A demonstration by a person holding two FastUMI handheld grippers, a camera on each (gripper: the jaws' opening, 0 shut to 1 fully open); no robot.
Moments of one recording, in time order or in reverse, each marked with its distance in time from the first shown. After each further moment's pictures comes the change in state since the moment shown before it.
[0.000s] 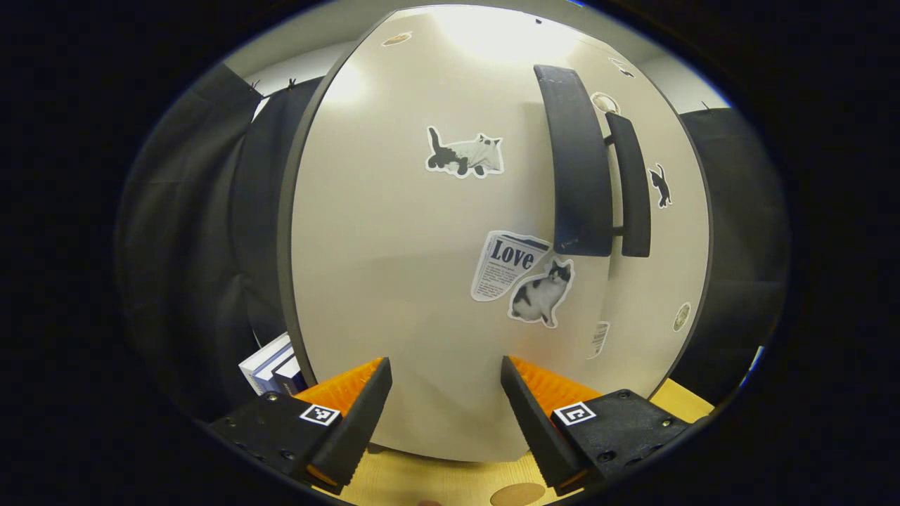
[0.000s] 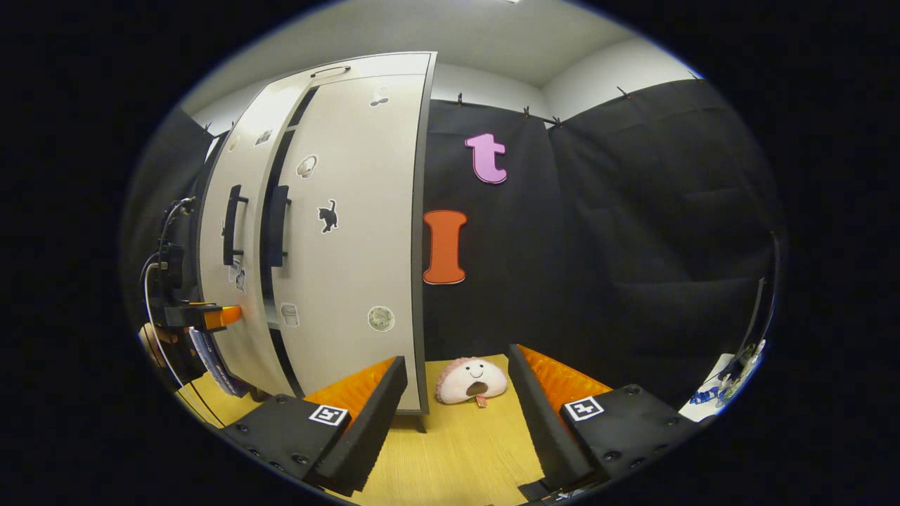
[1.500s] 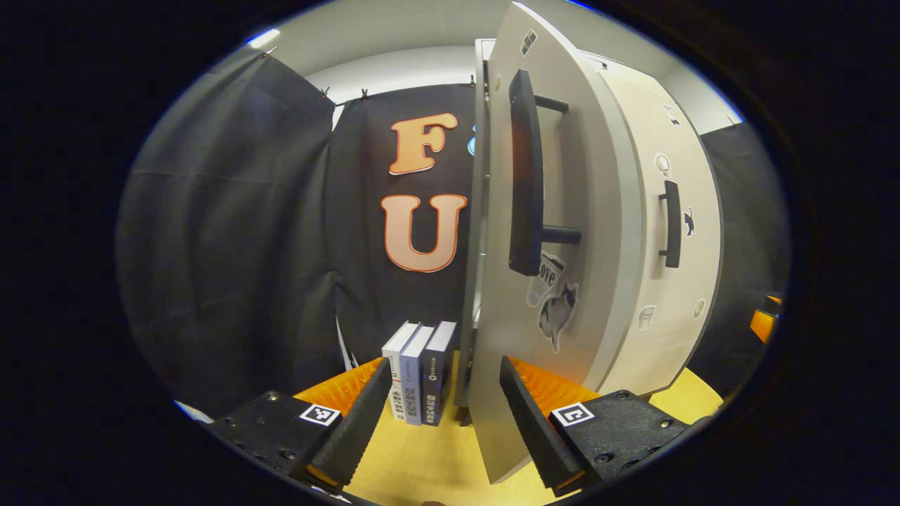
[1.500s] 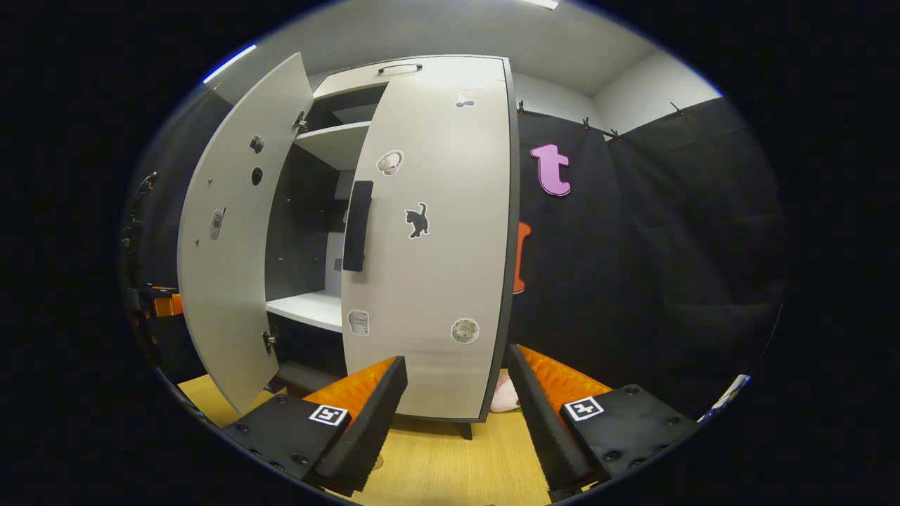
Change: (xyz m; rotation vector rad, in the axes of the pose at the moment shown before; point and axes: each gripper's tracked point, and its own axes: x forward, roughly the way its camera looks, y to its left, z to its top) left arm -0.144 0.132 0.011 -0.028 -0.018 0.197; right arm -0.001 0.095 0.009 -0.068 -0.030 0.191
